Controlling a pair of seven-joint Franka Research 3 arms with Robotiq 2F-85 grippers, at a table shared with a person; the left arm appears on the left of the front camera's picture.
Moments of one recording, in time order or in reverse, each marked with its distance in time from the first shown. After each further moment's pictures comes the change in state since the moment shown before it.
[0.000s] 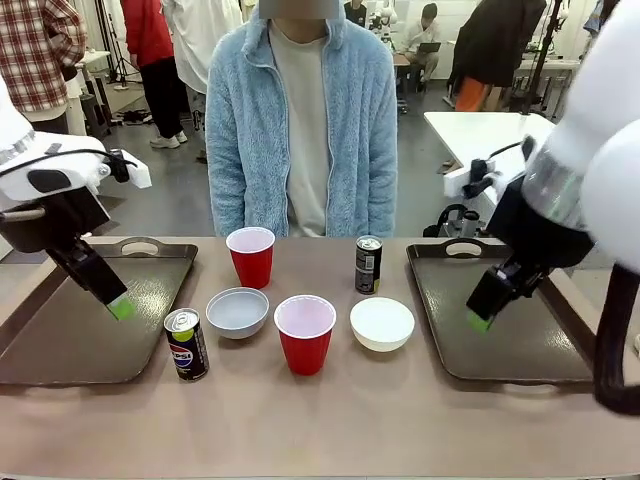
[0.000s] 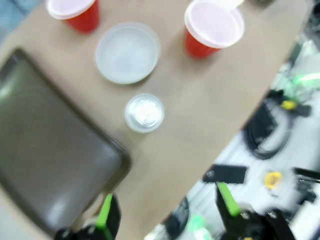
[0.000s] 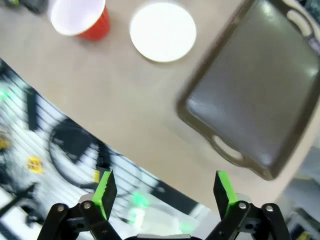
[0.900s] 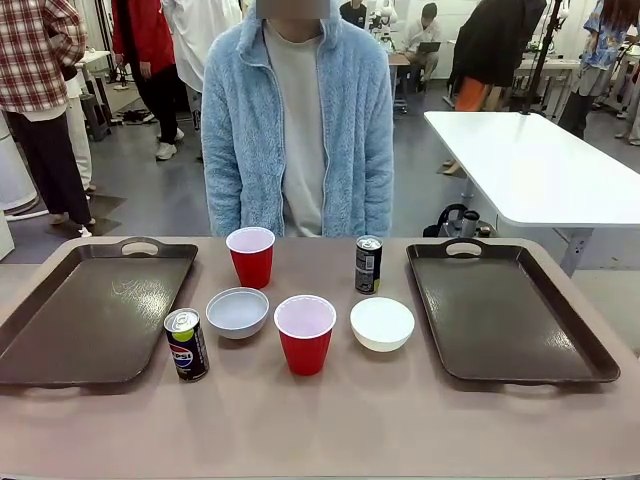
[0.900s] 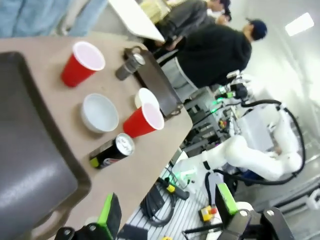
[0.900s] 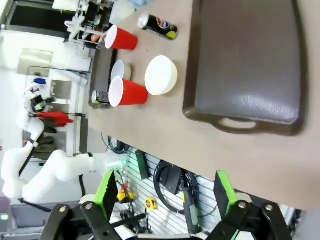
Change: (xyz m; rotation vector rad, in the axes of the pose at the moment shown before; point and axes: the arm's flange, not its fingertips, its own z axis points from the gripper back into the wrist) left arm -0.155 0.190 0.038 -0.703 -0.546 0.423; right arm -0.167 -0.226 0.021 0.614 -0.305 -0.616
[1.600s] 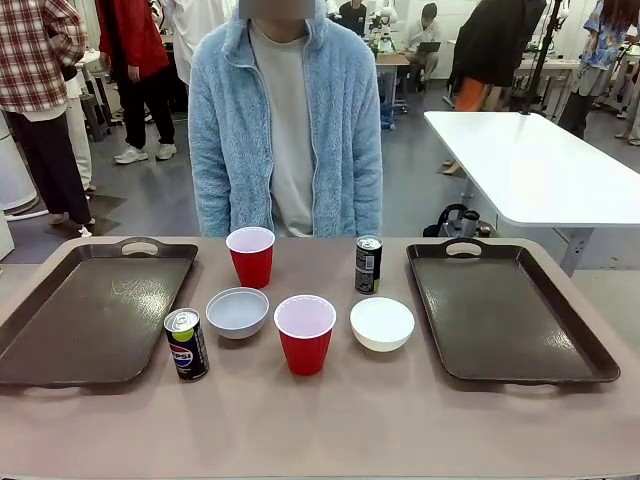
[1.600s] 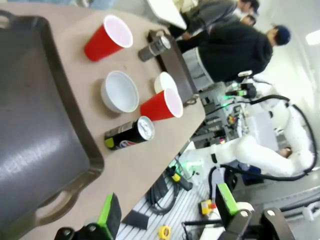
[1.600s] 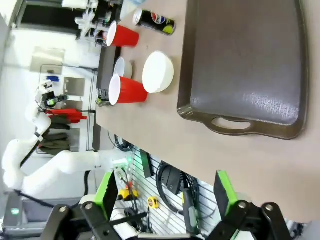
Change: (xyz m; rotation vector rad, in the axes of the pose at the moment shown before) left arm 0.003 0.020 -0.006 0.071 0.073 0.112; right arm 0.003 -0.043 -0.017 0.069 0.014 -0.013
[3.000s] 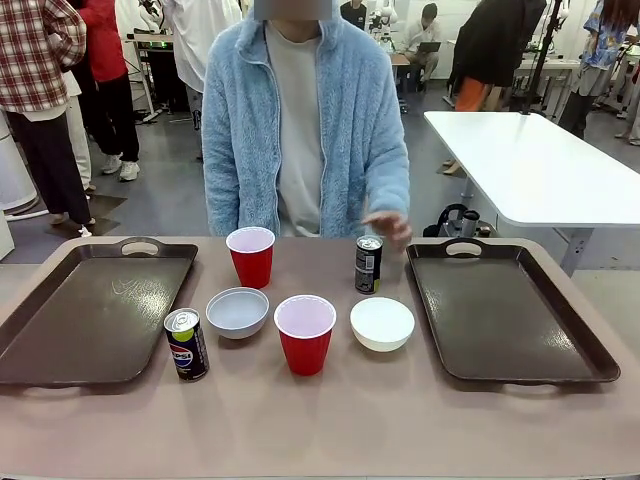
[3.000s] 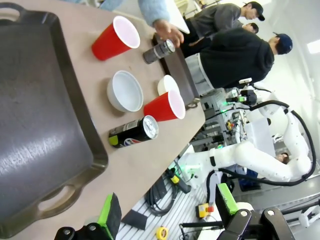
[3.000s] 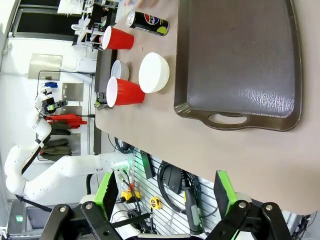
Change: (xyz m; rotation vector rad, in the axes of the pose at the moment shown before) left arm -0.007 0.009 0.009 -0.002 -0.021 0.035; right arm -0.005 -0.002 0.004 -0.009 -0.008 -0.040
